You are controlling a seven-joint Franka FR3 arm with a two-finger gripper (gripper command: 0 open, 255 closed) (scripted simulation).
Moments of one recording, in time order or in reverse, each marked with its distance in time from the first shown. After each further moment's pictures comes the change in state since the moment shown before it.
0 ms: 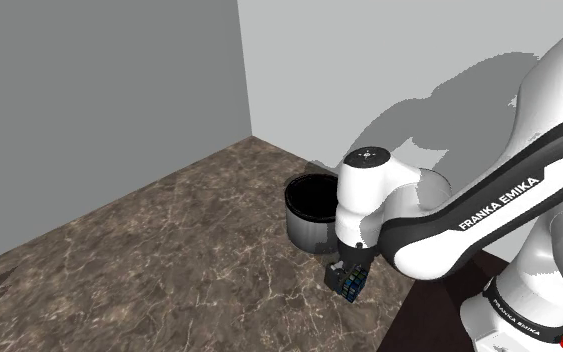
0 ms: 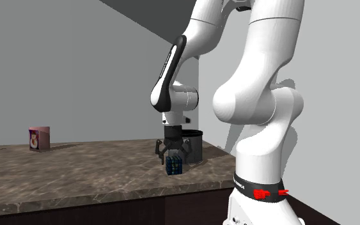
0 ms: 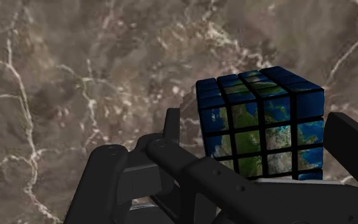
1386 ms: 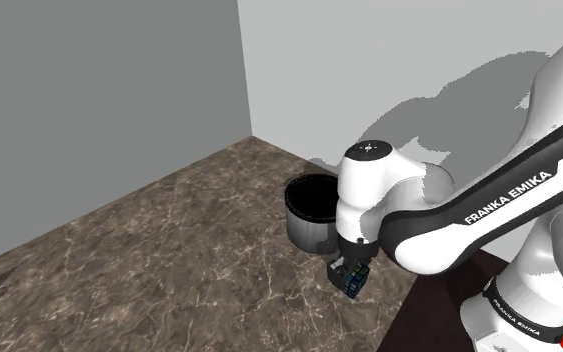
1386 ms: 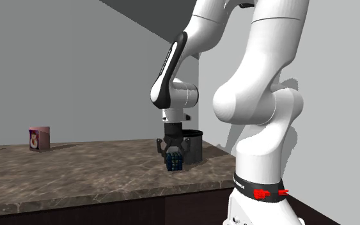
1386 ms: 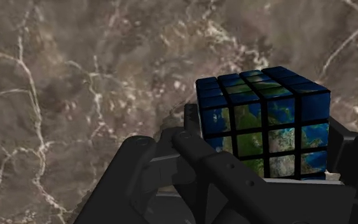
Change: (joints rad) arm 0.007 -0.043 -0.010 0.005 0.012 -0.046 -0.012
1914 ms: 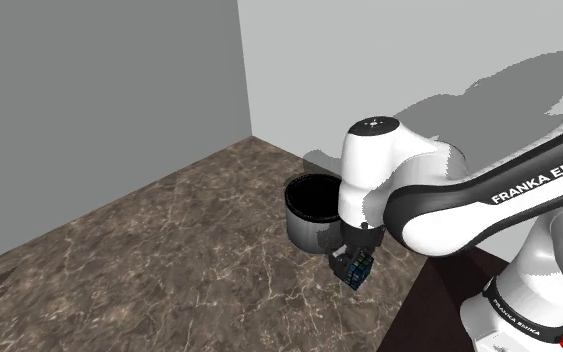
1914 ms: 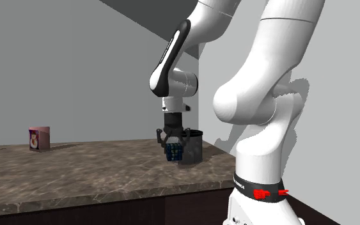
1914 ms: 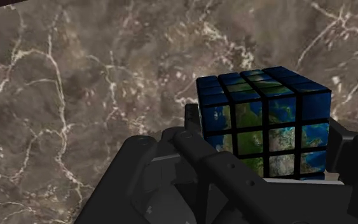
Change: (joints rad) arm 0.023 -0.135 -0.030 0.028 0.020 -0.161 -0.016
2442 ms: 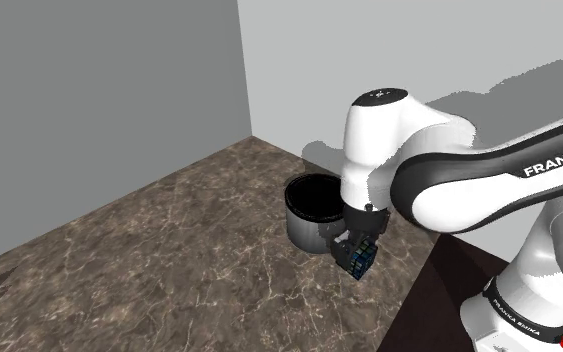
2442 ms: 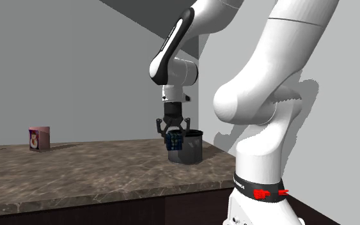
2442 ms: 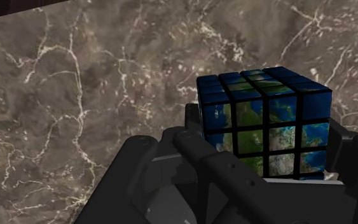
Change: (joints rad) arm 0.009 -0.107 -0.031 0.047 -0.004 -0.153 -0.005
